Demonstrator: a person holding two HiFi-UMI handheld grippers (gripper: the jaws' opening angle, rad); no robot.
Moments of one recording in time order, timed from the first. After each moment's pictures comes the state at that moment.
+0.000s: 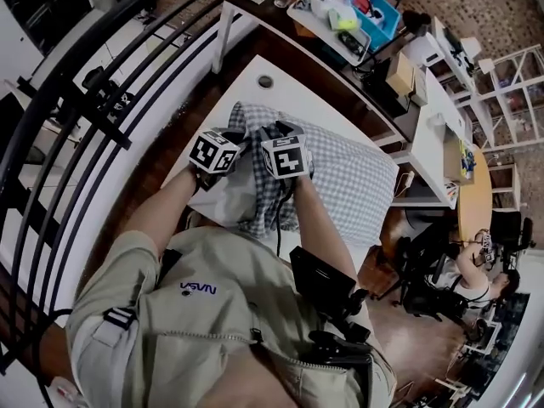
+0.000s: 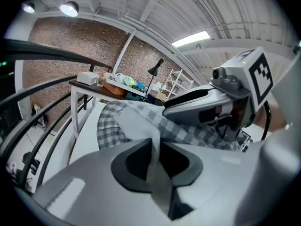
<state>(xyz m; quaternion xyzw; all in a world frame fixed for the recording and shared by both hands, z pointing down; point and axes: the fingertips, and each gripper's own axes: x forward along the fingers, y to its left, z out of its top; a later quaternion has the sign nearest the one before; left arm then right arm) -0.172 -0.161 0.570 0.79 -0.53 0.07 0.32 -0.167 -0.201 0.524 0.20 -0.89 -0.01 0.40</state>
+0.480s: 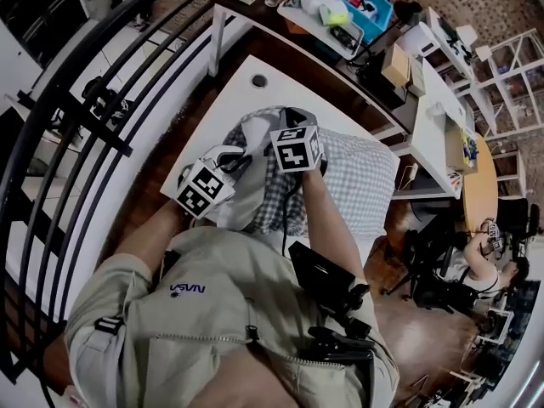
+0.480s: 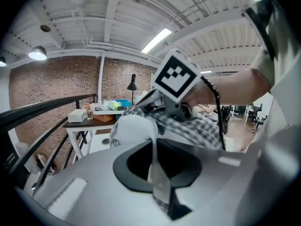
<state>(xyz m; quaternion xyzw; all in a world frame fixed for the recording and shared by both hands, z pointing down) -0.129 -0.099 0.496 0.83 -0.52 0.15 0.12 -0.150 -0.242 0.466 0.28 -0.88 -0.12 0.37</state>
